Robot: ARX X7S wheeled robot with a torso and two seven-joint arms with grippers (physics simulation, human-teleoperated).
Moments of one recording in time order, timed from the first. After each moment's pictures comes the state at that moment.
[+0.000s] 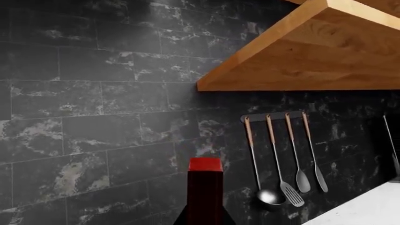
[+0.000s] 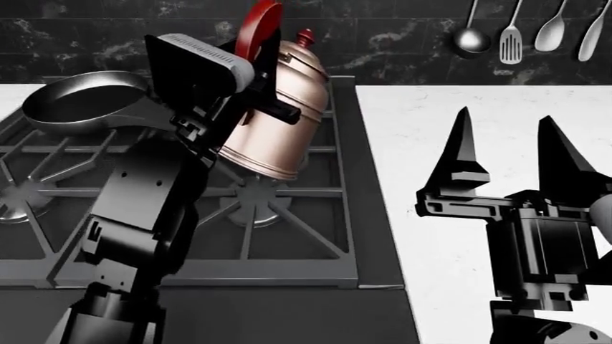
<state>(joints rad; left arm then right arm) -0.92 -0.15 0.27 -0.15 -0.36 -0.17 0.24 0.25 0.36 -0.03 -0.81 0.52 0.40 0.41</state>
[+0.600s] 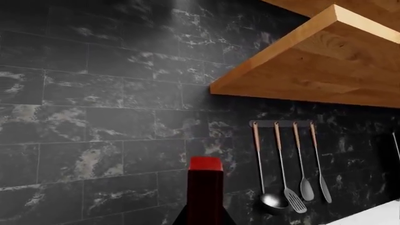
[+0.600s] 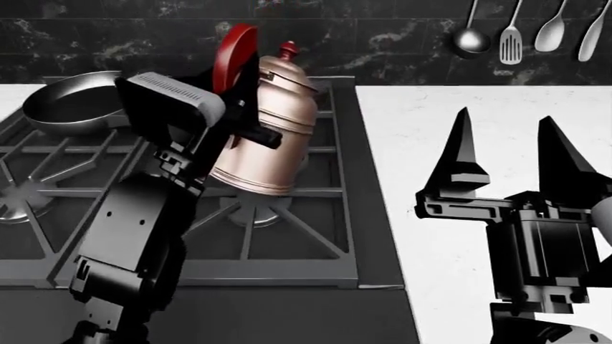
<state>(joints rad) -0.77 -0.19 0.23 -0.04 -0.42 -0.11 0.20 0.24 0.37 -0.04 -0.82 0.52 0.39 0.42</state>
